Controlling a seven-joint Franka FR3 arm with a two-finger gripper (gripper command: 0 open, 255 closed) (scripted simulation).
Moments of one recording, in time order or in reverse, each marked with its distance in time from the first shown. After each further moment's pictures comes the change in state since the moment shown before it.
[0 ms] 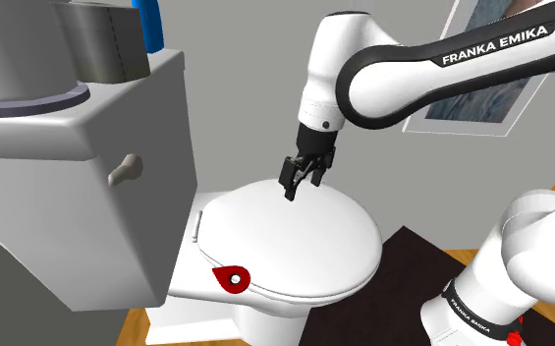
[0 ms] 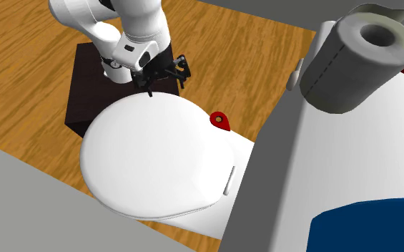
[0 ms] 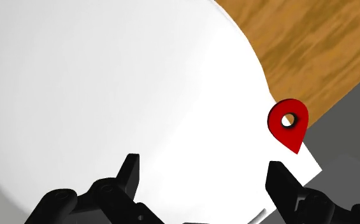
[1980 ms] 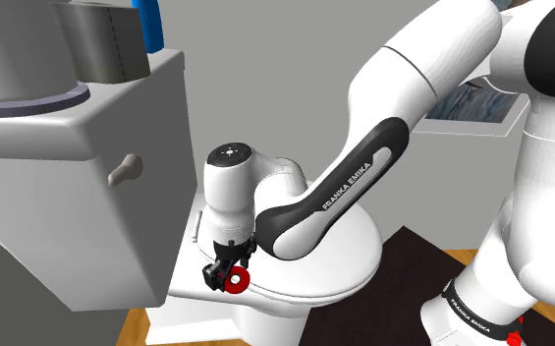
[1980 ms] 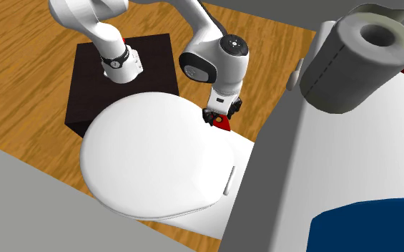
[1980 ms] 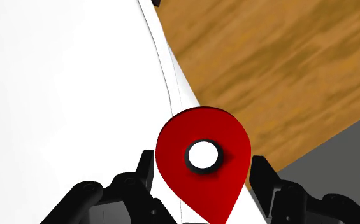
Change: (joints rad) arm 0.144 0.744 0.156 0.260 -0.511 0.369 0.505
